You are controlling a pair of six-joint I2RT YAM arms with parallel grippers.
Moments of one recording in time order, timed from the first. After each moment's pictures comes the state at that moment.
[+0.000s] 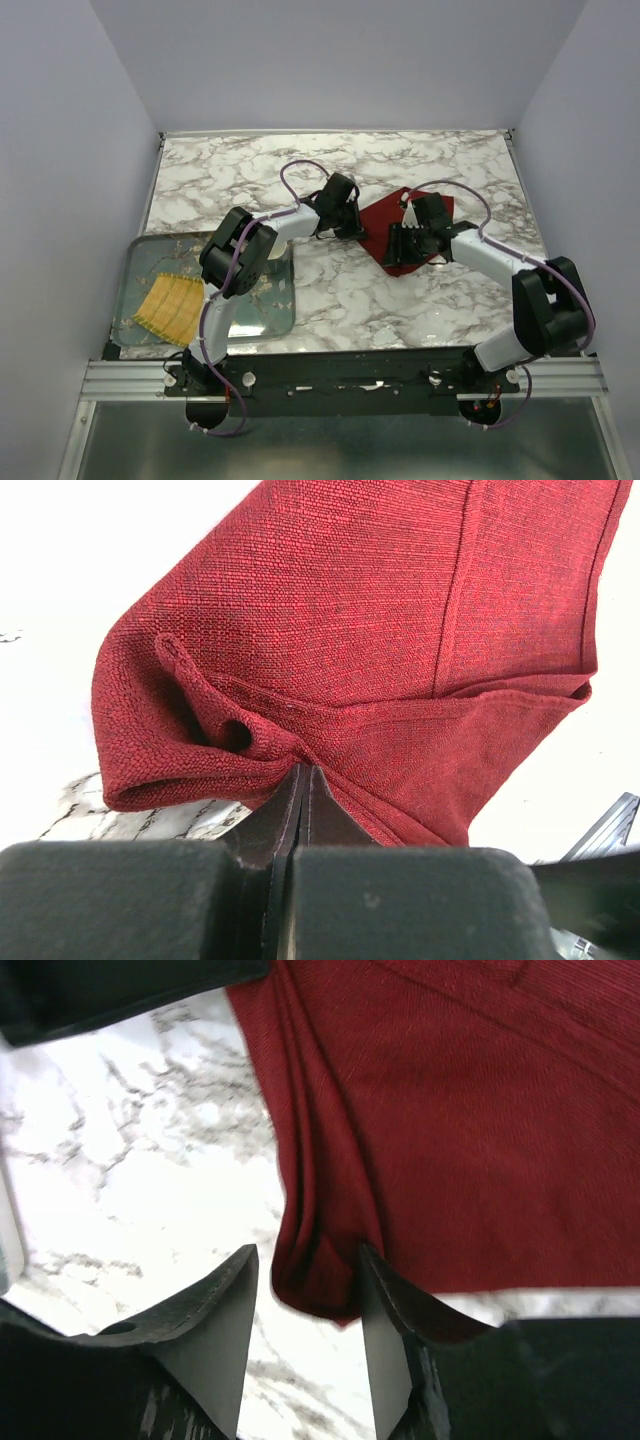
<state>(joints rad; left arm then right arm) -0.65 2.14 1.46 -0.13 0.25 -0.79 0.36 1.54 0.85 -0.33 -0.29 0.31</state>
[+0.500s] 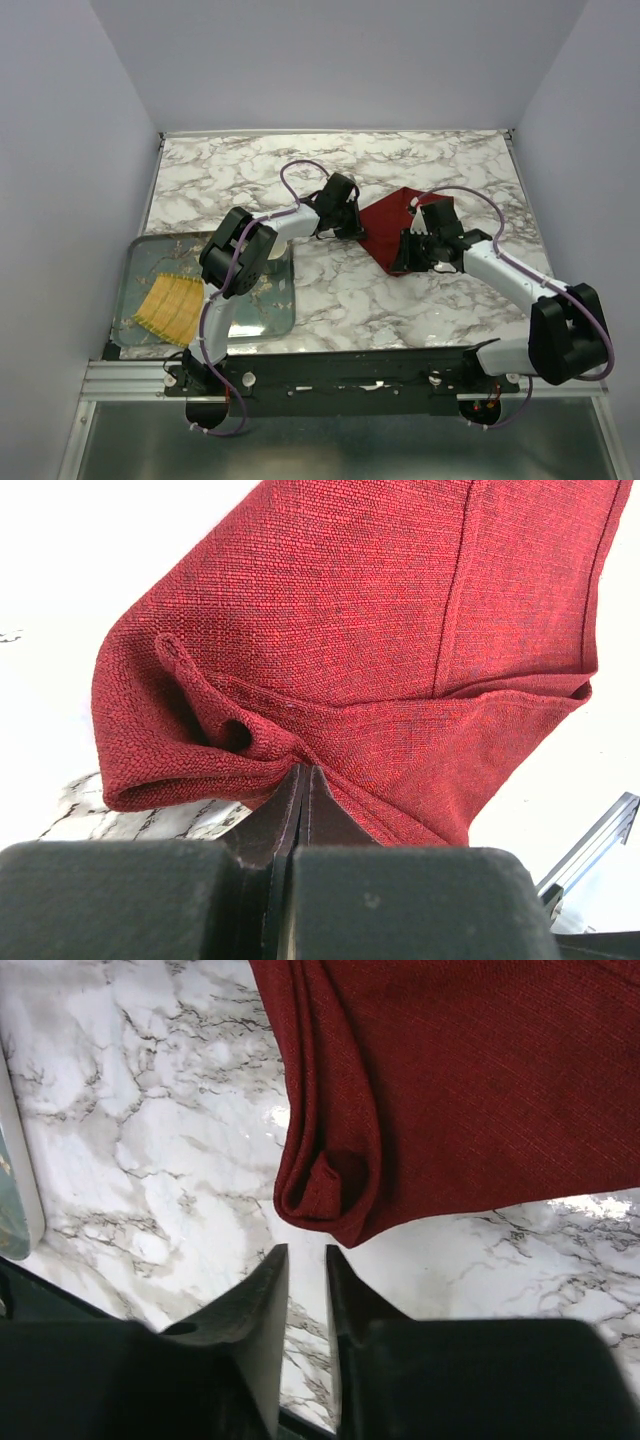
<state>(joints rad) -0.65 2.14 1.46 -0.14 0.25 -0.78 0.36 1.35 0.79 -0.44 -0.29 0.34</state>
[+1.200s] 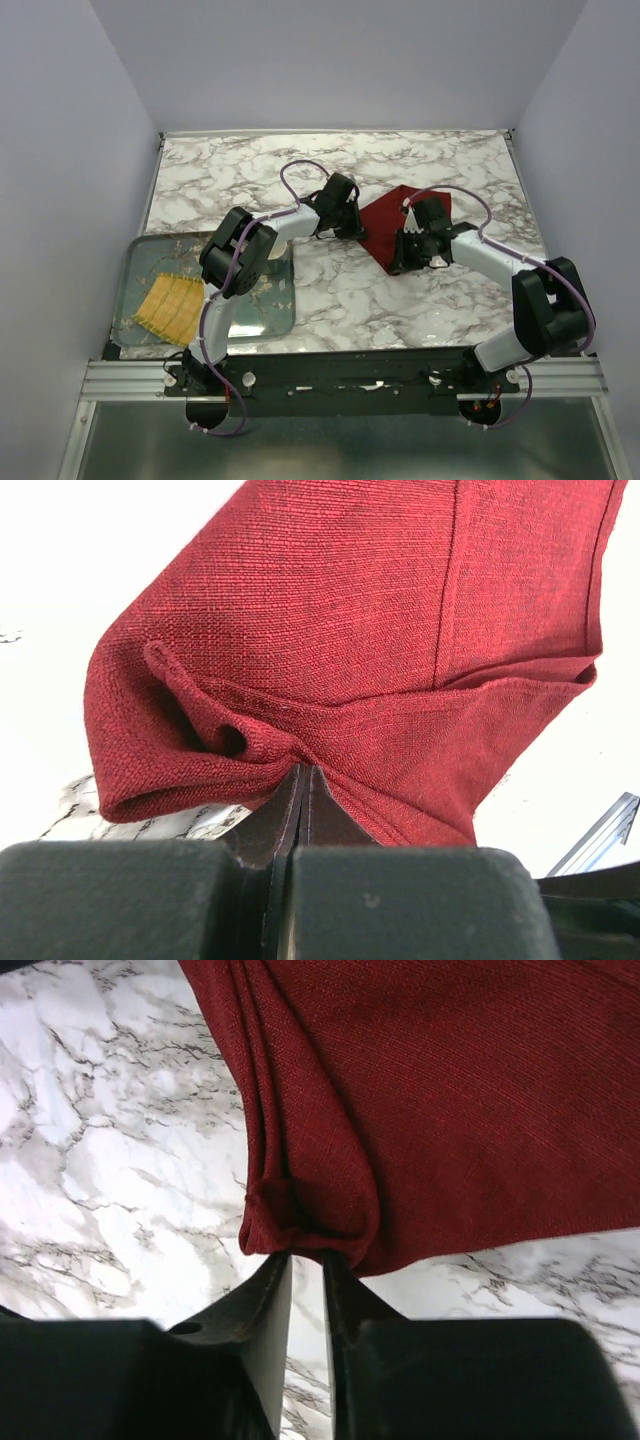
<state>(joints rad) -0.65 2.14 1.46 -0.13 0.25 -0.78 0.36 1.52 0.84 -0.41 -0.25 0.32</state>
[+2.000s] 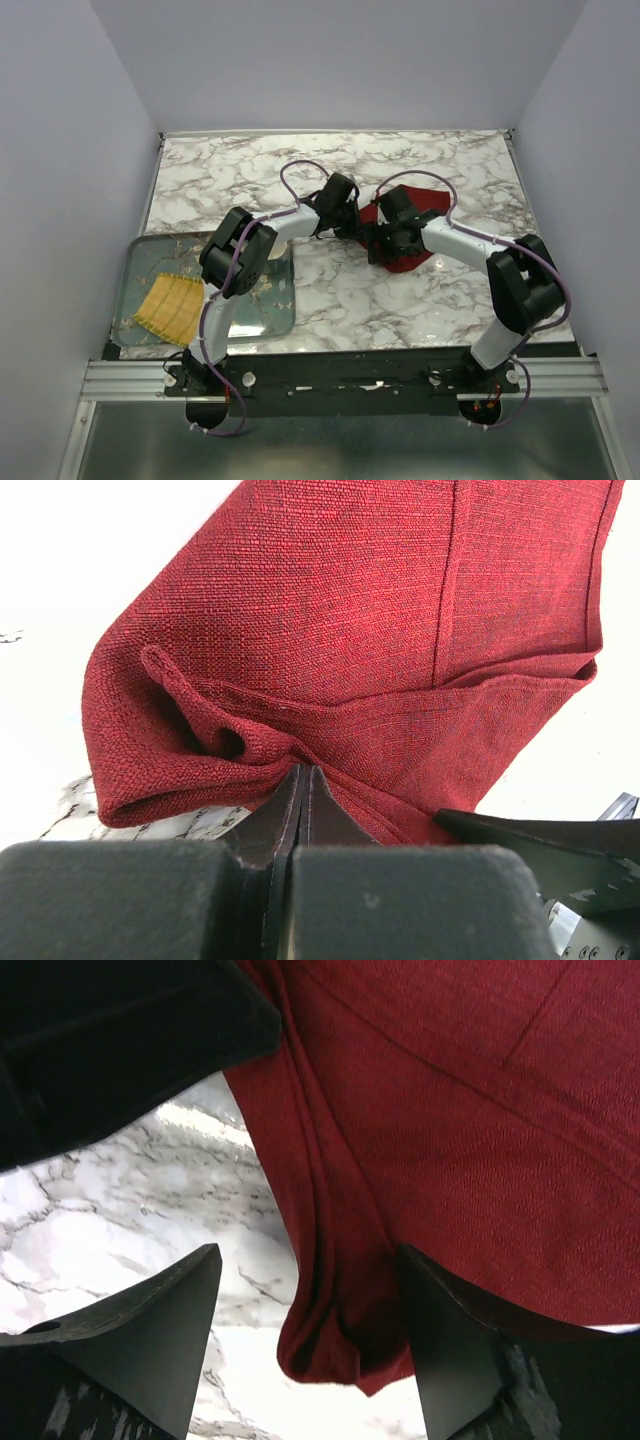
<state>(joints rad) -0.65 2.14 1.46 -0.13 0.25 -0.79 0.53 1.68 1.04 -0.45 0.01 0.21</state>
